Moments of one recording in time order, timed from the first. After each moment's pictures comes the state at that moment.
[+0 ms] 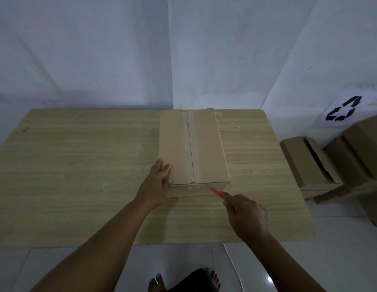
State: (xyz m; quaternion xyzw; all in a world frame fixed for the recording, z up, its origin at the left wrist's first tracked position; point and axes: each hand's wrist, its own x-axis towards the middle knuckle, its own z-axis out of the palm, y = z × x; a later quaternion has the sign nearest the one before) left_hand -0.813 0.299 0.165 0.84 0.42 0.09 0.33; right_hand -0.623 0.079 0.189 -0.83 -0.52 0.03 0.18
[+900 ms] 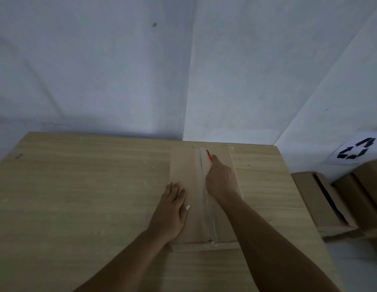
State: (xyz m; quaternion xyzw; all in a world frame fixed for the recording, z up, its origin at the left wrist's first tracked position) left_hand -0.772 0.368 0.145 0.90 0.35 0.13 0.22; right_hand -0.597 0.340 0.252 -0.88 -0.42 0.11 0.20
